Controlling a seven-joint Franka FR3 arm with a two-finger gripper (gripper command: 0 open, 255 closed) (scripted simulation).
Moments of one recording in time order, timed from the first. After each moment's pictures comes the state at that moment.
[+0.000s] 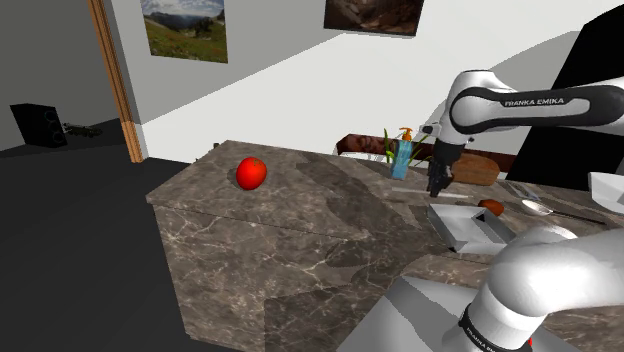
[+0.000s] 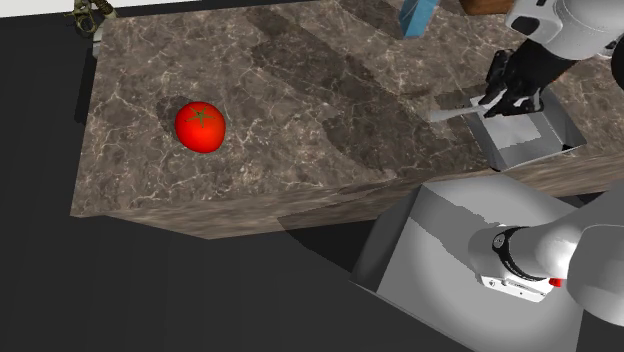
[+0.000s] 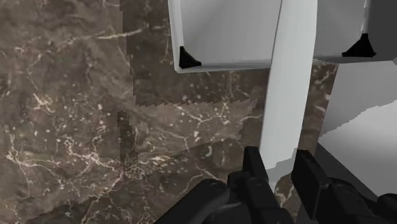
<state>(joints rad) -0.18 -0.81 -0.34 -2.64 -0.24 1.84 -1.03</state>
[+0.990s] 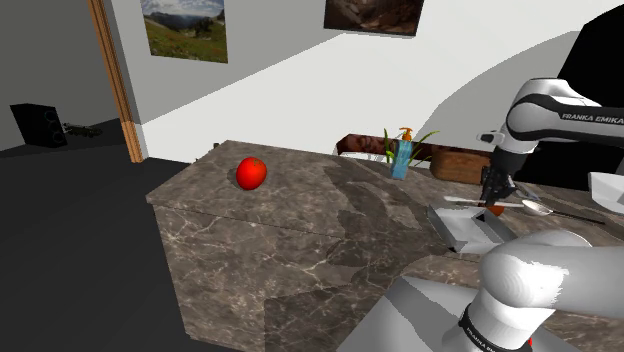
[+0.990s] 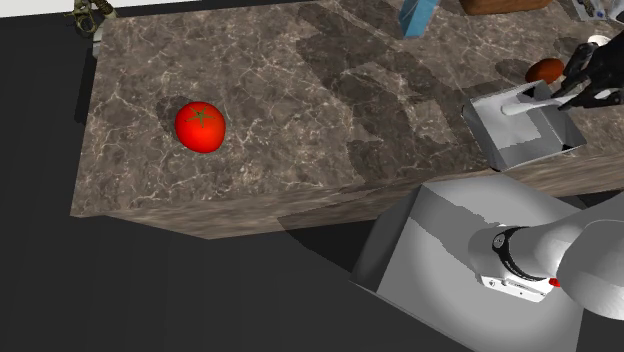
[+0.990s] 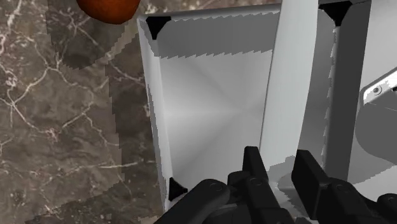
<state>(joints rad) -0.39 -1.00 -0.57 -2.67 -0.47 1.71 -1.32</state>
